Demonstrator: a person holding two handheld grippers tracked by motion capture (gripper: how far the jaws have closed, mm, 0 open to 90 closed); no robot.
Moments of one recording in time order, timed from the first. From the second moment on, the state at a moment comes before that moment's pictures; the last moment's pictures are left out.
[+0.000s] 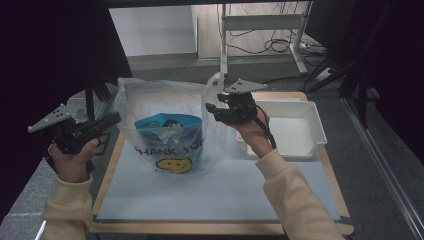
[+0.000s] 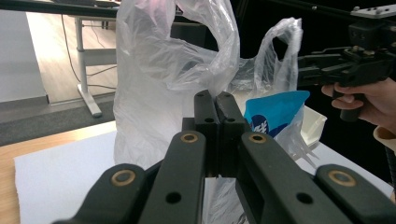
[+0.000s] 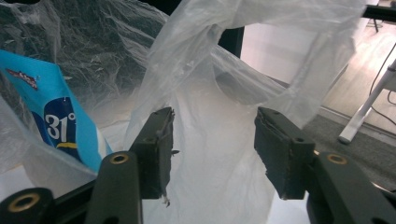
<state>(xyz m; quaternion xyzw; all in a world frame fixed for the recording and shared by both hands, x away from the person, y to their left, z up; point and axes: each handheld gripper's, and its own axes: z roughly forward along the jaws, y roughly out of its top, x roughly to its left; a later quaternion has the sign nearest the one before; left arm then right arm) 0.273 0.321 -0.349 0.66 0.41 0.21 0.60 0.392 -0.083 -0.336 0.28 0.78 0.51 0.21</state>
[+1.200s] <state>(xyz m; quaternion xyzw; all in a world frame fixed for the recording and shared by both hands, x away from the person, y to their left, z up) 0.262 0.333 -0.354 0.65 0.42 0.22 0.60 0.360 -0.095 -0.337 0.23 0.77 0.55 0.21</state>
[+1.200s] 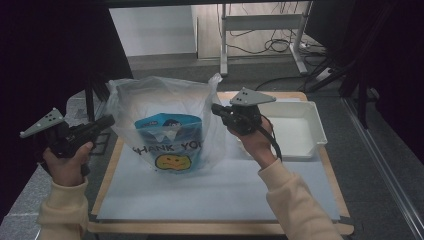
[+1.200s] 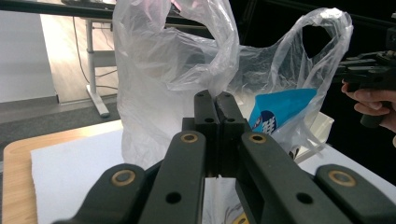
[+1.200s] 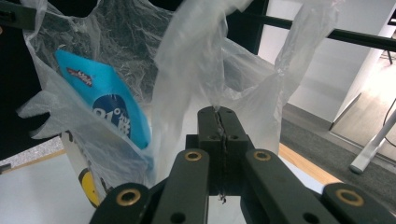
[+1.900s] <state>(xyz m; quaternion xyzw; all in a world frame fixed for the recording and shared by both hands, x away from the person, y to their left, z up) 0.248 0.333 -0.372 0.65 0.44 0.21 0.58 0.342 -0.104 -0.373 0.23 0.76 0.58 0.19</state>
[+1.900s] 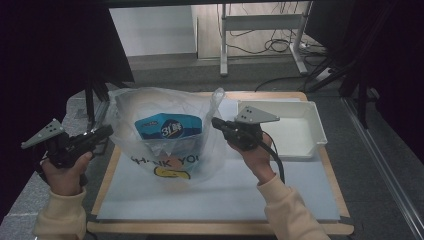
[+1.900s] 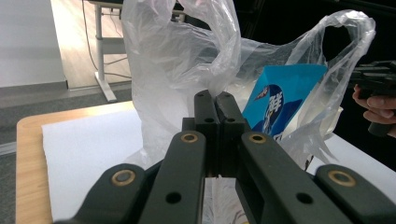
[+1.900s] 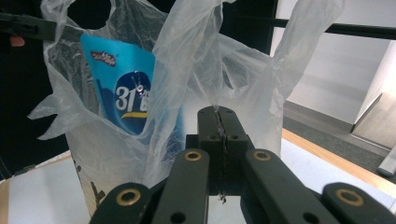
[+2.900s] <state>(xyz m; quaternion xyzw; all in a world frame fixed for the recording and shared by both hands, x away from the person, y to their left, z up) 0.253 0.322 -0.400 0.66 0.47 0.21 0.55 0.348 -0.113 -0.409 0.26 0.76 0.58 0.15</state>
